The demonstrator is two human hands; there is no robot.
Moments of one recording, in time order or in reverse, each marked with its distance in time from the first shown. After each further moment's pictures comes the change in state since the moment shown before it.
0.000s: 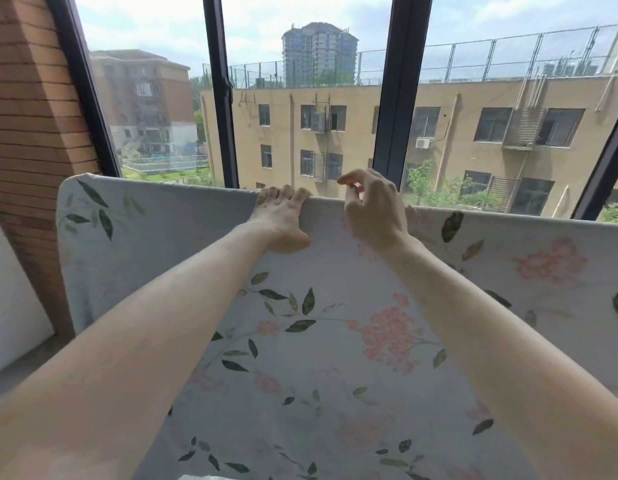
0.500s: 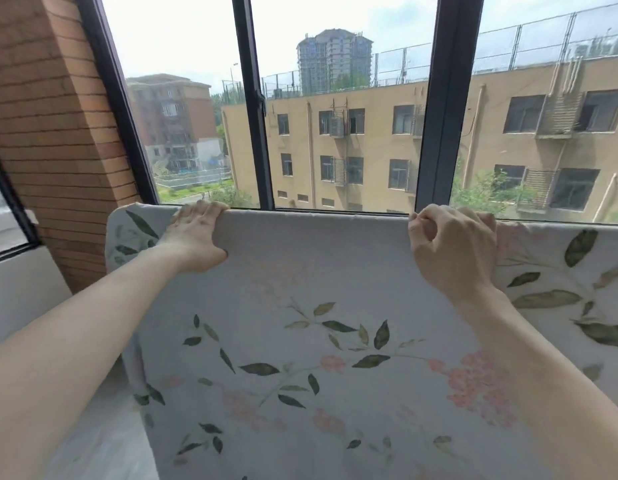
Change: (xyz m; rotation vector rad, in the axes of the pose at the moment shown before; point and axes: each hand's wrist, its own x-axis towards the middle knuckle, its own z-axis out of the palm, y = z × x) left_hand -0.030 -0.241 -0.030 0.104 0.059 -0.263; right_hand -0.008 0.018 0.056 -0.355 0.189 -0.001
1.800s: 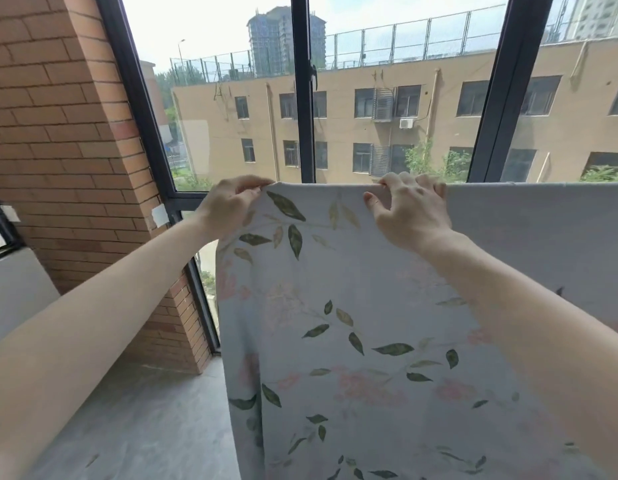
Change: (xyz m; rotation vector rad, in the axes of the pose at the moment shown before) left_hand 0.074 -0.287 -0.013 -0.810 -0.060 0.231; right_hand -0.001 -0.342 0.167 -0.168 -0.333 0.007
